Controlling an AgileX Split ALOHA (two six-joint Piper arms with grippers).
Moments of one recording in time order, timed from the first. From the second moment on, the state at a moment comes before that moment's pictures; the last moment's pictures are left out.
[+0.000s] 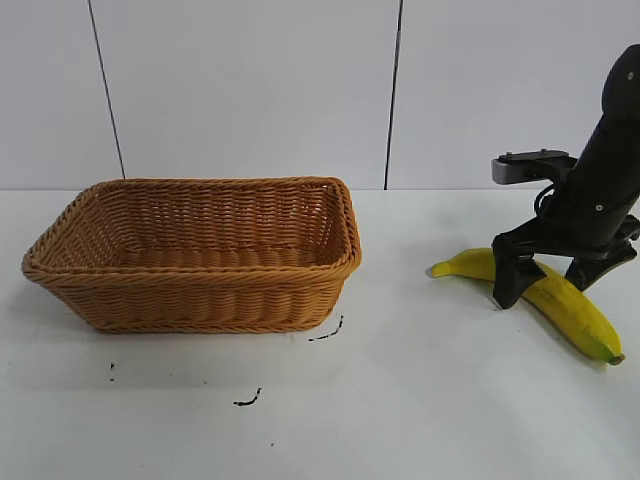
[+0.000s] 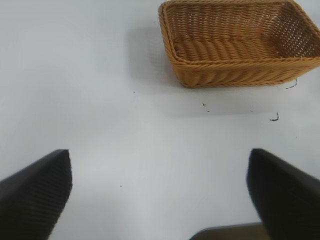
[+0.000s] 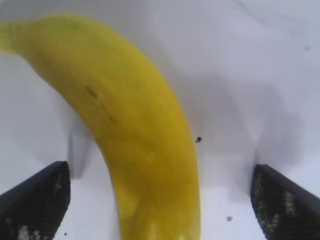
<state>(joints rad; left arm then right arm) -0.02 0.00 -0.50 -0.07 1.07 0.06 0.00 2.14 -1.32 0.14 0.62 -0.41</state>
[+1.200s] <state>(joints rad) -0.02 0.00 -0.50 -0.07 1.07 0.06 0.26 2.01 -1.92 0.07 1.14 -0.31</state>
